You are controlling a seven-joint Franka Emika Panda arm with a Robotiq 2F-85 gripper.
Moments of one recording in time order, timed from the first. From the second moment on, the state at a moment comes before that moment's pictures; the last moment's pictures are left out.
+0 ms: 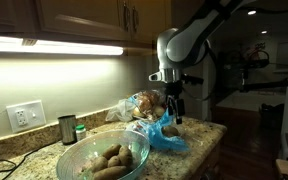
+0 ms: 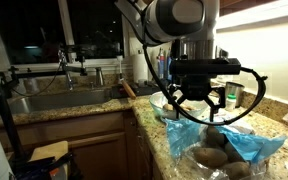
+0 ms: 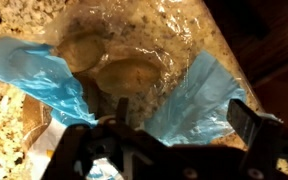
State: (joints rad) arm -0.10 0.01 -0.10 -2.27 -0.10 2.31 -0.85
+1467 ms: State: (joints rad) arm -0.13 0.02 -0.14 -2.37 -0.11 2.48 -0.44
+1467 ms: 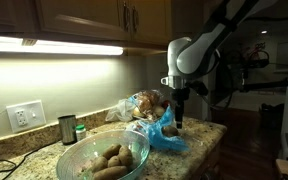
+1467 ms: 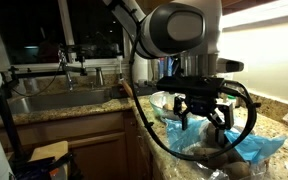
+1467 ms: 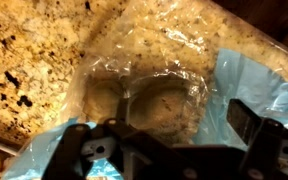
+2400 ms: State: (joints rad) arm -0.14 0.07 -0.15 -2.37 -0.11 2.58 -0.32
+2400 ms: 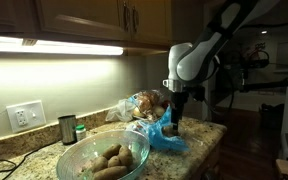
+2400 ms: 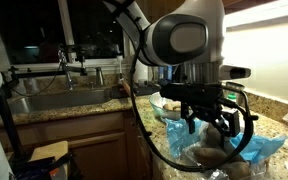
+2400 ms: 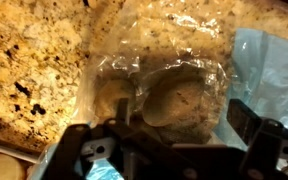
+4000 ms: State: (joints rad) arm -0.14 0.27 -0.13 -2.23 0.06 2.64 -0.12
